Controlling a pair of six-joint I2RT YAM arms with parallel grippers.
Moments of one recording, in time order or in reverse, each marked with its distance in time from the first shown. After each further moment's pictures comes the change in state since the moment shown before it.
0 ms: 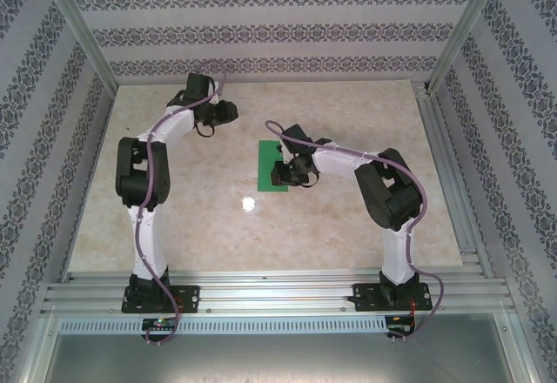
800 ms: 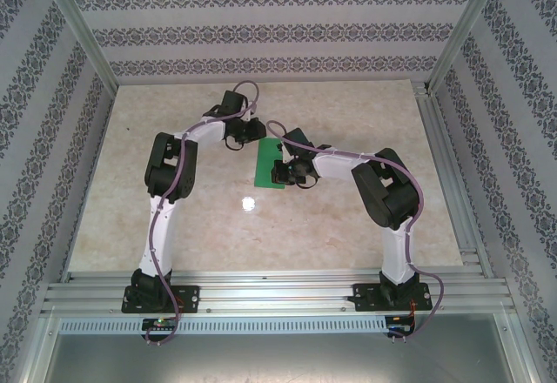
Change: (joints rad) left arm -0.136 0.329 0.167 0.071 0.106 -0.098; right arm 0.001 0.036 -0.078 0.216 0.003 0.074
